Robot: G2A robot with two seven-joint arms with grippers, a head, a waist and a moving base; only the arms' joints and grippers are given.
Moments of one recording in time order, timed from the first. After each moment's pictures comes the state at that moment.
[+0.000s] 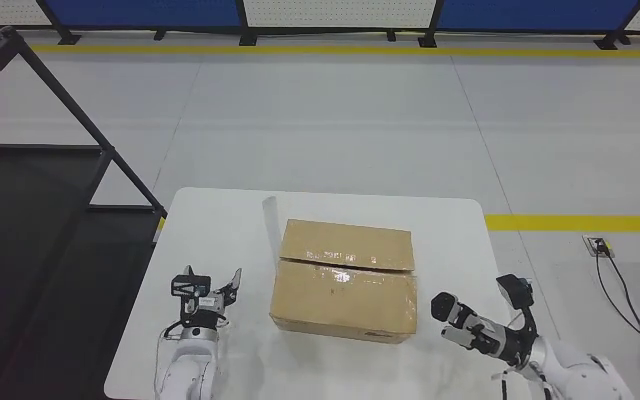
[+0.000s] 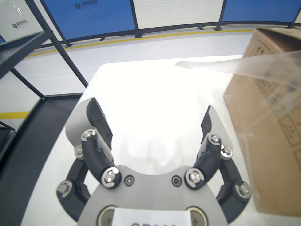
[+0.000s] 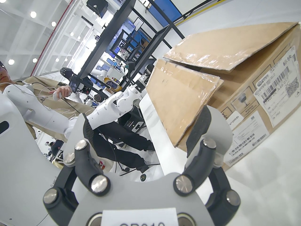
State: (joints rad) left arm 1.24 -1.31 -1.41 -1.38 1.44 0.16 0.20; right arm -1.31 -1.00 1.54 -1.52 0.21 -0.90 0.91
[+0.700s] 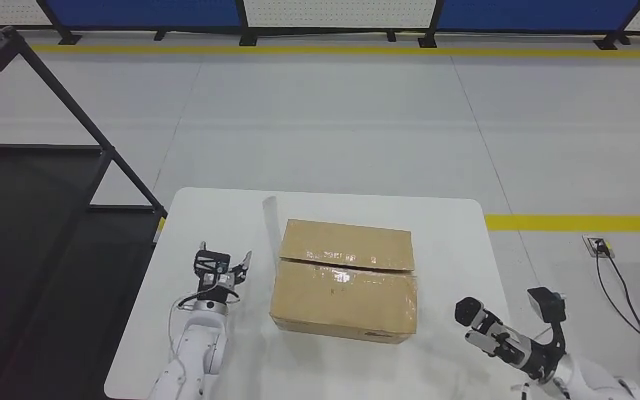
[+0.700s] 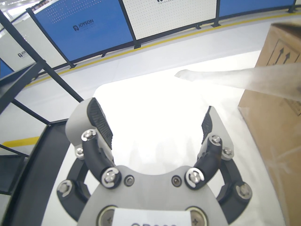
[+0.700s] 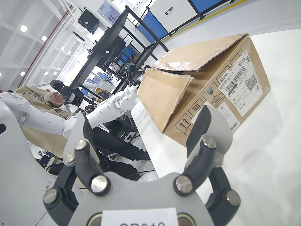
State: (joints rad) left arm 1.03 -1.32 -1.32 -1.14 1.61 0.14 0.24; right arm -1.42 -0.99 1.64 -1.54 0.17 -0.94 0.82
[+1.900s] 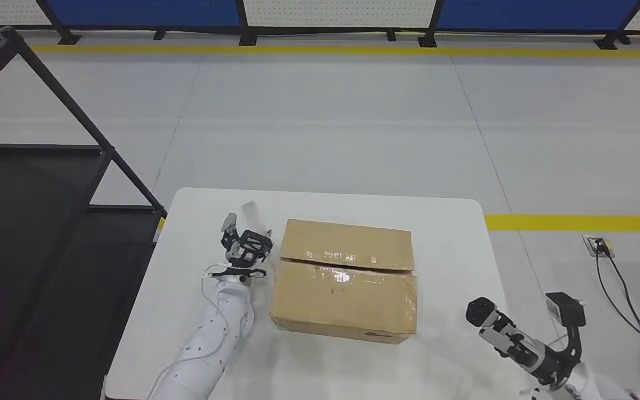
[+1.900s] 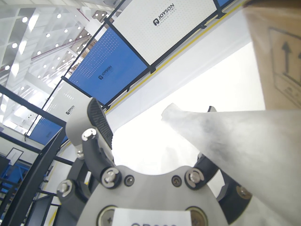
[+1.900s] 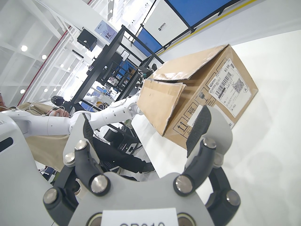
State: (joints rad) left arm 0.66 -1.43 -1.12 -0.54 1.74 0.43 0.52; right arm -1.50 -0.97 1.68 -1.59 0.19 -0.89 0.72
